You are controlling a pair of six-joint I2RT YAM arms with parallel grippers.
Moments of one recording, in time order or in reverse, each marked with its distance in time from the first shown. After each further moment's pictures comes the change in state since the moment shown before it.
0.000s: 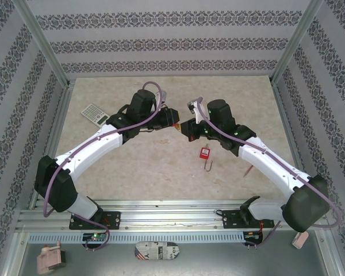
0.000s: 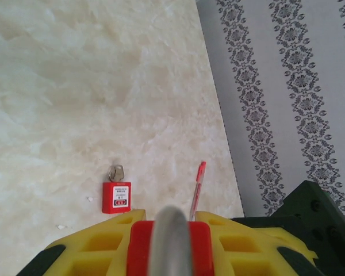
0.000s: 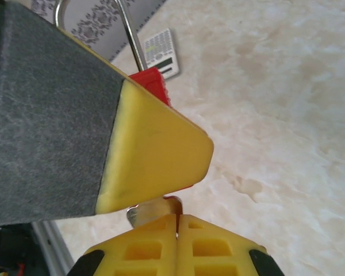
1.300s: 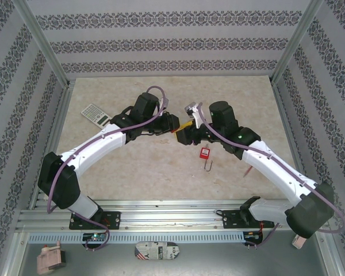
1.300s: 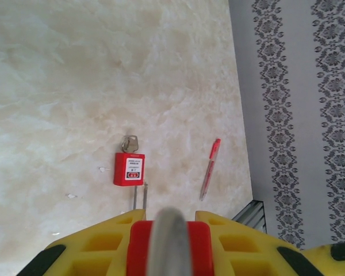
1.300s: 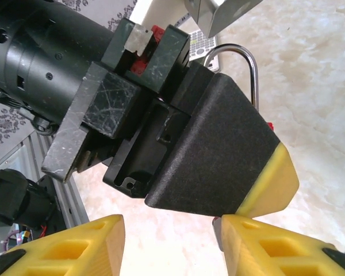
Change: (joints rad) left arm 0.002 0.033 -0.008 -0.068 0.037 -0.008; right arm 0.019 -0.053 0.002 -0.051 -0.105 -0.097
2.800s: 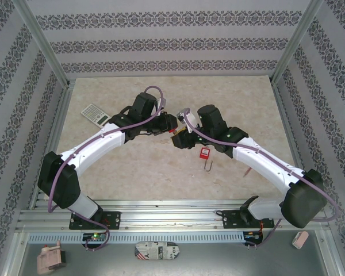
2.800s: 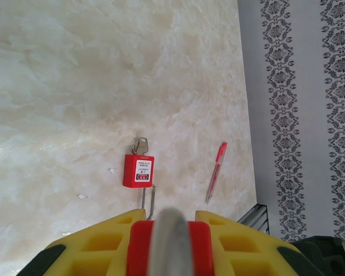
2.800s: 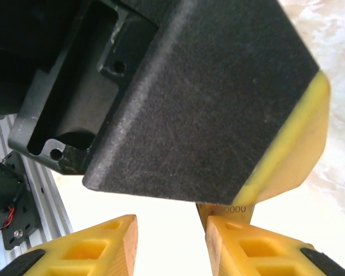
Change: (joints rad) left arm 0.023 0.002 -0.016 0.005 0.009 0.001; right arm 0.045 0.097 -0.011 -0.009 0.083 -0.049
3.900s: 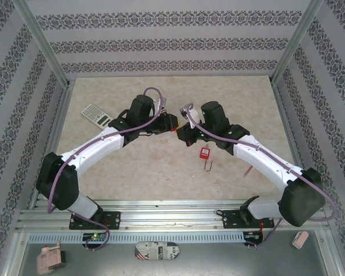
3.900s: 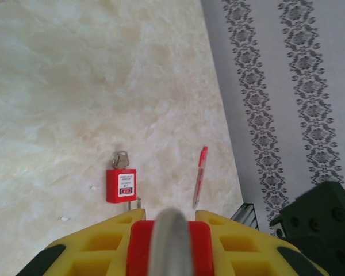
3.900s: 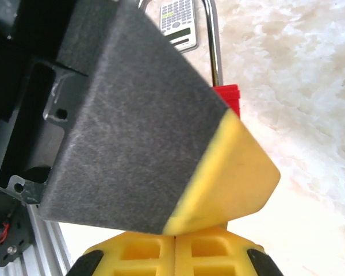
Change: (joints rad) left arm 0.013 -0.023 -0.097 0.206 0.069 0.025; right arm -0.067 0.017 0.005 0.046 -0.048 0.008
